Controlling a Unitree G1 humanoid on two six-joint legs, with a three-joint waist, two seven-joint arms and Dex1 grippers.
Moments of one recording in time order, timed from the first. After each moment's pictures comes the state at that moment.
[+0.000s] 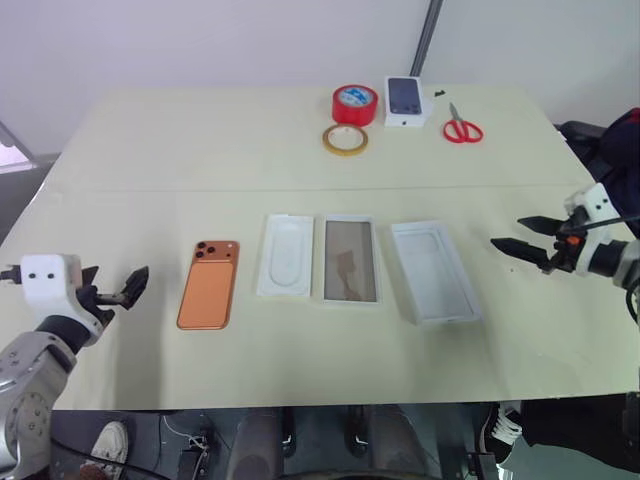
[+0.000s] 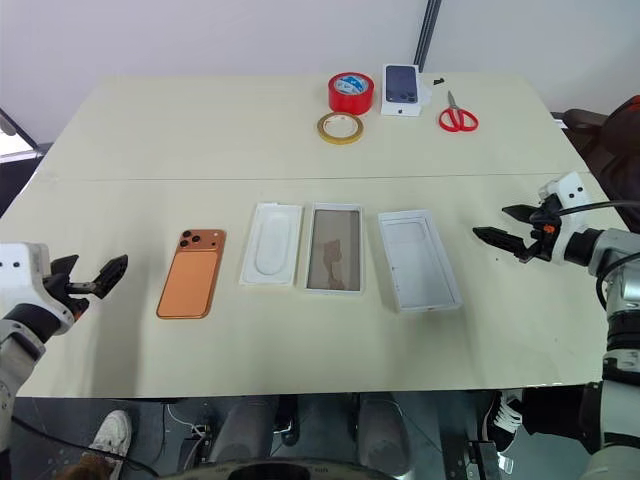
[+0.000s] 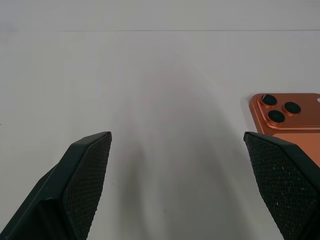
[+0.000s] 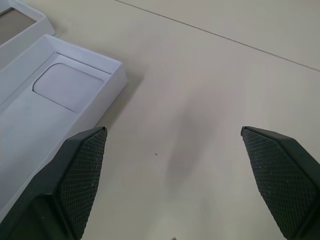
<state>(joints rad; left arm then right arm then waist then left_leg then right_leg) 0.16 0.55 0.61 -0.45 -0.56 0.73 -0.30 -0.52 -0.92 -0.22 0.61 0.30 0.32 1.14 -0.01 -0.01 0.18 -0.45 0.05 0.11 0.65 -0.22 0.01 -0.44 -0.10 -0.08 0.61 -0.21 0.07</state>
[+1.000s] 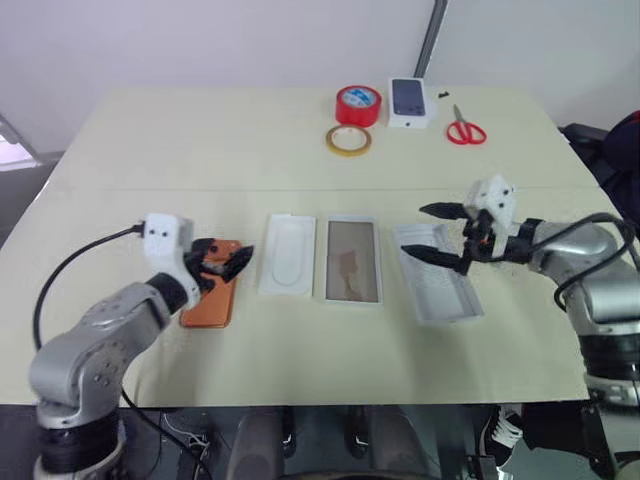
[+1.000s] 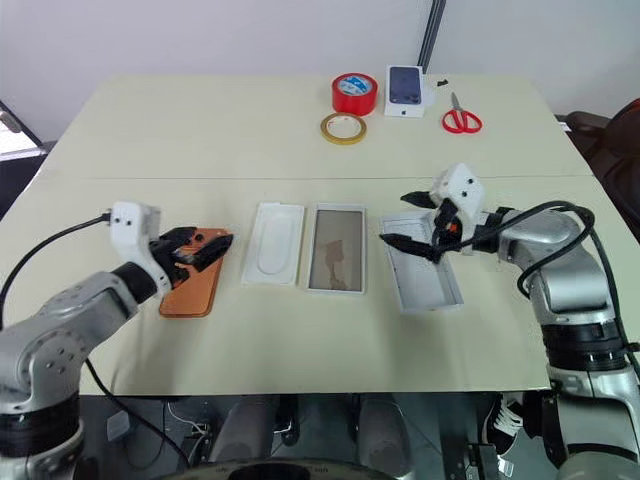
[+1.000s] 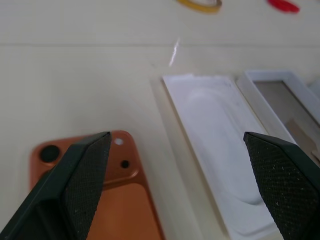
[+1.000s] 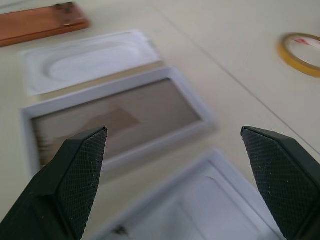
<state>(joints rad) -0.20 0.45 0.28 -0.56 -0.75 1.12 -0.13 -0.41 -0.76 -0.02 -0.17 0.35 0.51 1.04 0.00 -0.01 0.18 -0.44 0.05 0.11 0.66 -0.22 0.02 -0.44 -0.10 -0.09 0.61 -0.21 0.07</state>
